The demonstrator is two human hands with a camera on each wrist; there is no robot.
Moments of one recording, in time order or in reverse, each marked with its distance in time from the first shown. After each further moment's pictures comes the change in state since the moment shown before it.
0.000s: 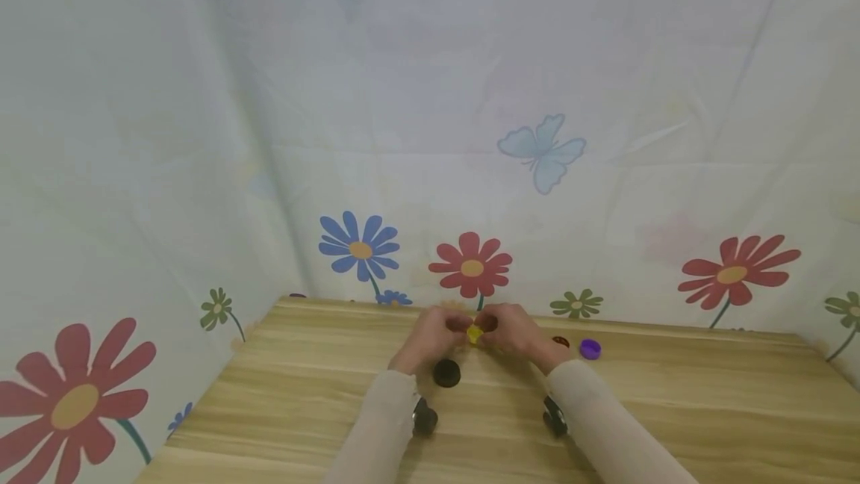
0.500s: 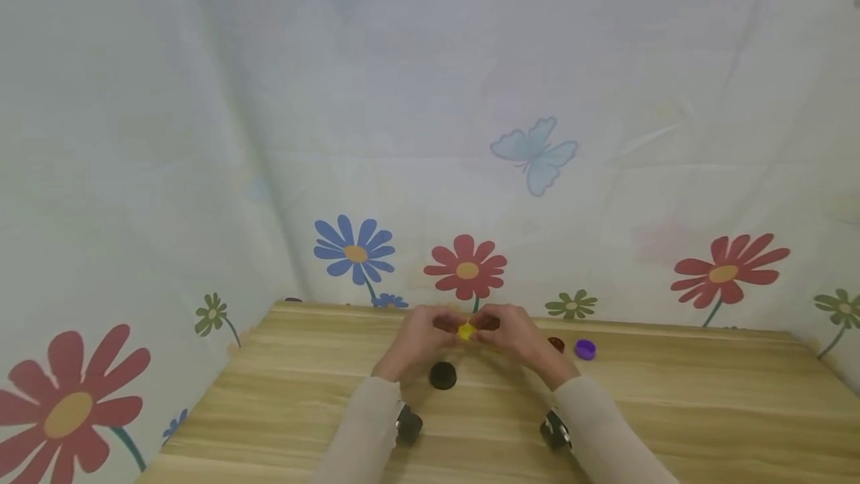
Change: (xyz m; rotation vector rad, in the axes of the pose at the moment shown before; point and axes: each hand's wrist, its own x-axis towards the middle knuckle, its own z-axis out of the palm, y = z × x) left_hand -0.011 0.007 -0.016 -0.048 0.017 0.021; right_hand -0.021 -0.011 -0.009 0.160 0.068 -0.055
